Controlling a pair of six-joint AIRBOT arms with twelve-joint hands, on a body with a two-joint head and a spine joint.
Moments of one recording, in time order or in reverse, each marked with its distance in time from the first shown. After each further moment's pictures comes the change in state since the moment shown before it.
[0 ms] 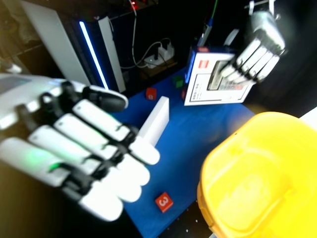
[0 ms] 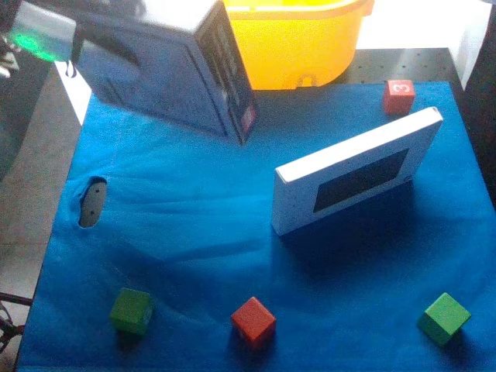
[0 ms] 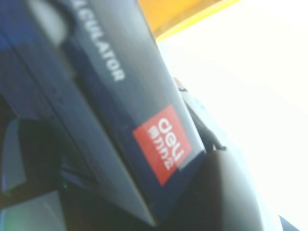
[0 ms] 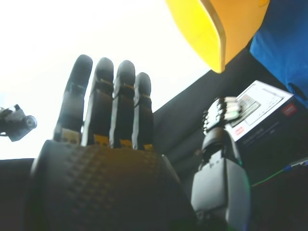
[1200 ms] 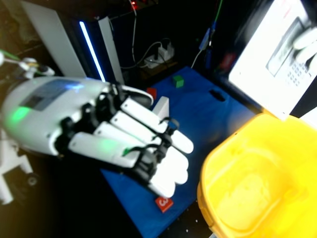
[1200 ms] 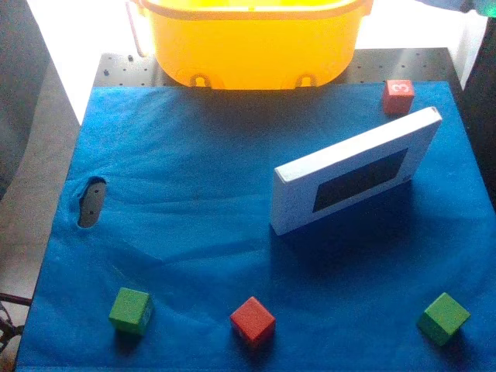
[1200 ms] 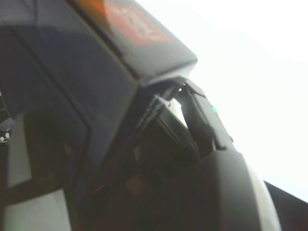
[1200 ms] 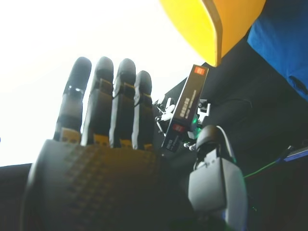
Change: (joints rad) left arm -0.159 -0.208 0.234 -0.235 0.090 0.149; right arm 0.000 -0.137 0.062 0.004 0.008 0.000
